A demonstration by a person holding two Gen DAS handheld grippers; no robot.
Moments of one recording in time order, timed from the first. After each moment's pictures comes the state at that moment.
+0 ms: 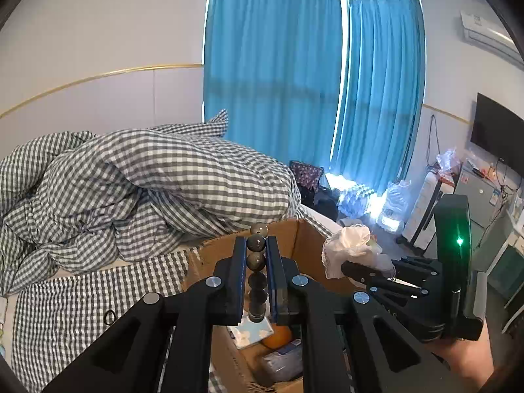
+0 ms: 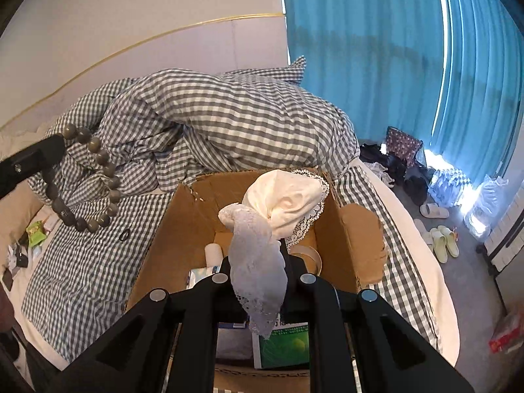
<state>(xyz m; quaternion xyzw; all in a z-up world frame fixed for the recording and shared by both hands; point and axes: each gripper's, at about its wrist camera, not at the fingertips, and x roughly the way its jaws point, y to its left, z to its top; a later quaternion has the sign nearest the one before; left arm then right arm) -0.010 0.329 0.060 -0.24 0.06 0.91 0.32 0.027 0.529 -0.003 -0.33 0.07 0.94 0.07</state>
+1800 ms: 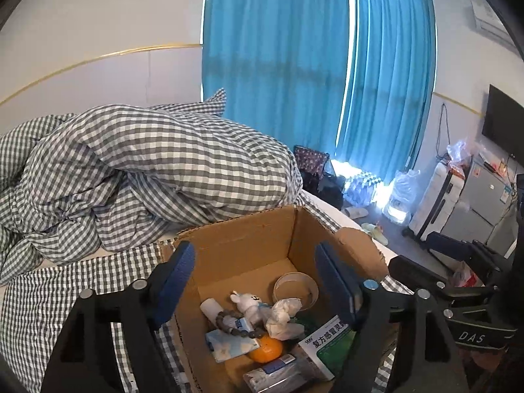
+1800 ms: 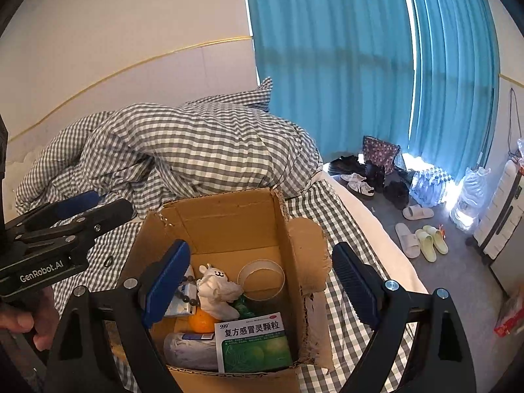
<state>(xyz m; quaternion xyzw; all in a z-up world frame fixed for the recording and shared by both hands) -0.042 0.379 0.022 -0.27 0.06 0.91 0.31 0.058 0.569 0.008 -0.27 0.09 0.95 0.13</state>
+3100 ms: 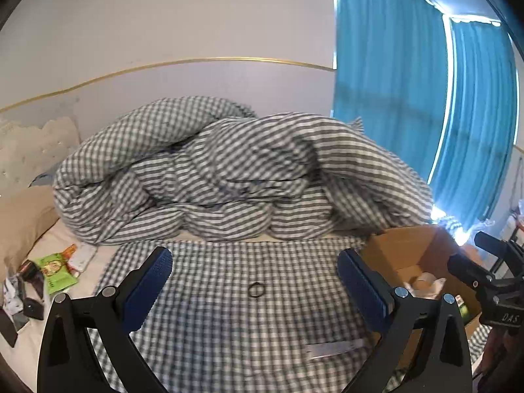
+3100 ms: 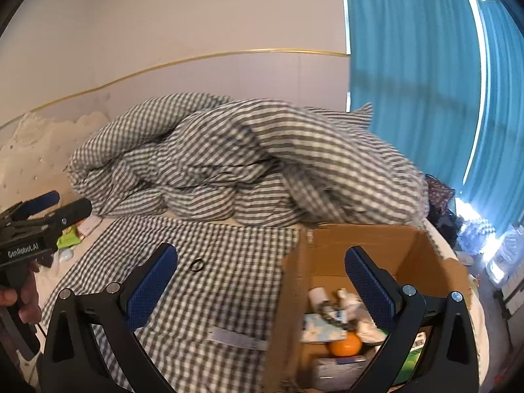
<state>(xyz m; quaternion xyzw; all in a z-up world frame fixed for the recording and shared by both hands) -0.062 0.073 0.040 -0.25 0.00 0.96 0.10 -0.012 0.324 0.033 -0.26 0.01 0.96 0.01</state>
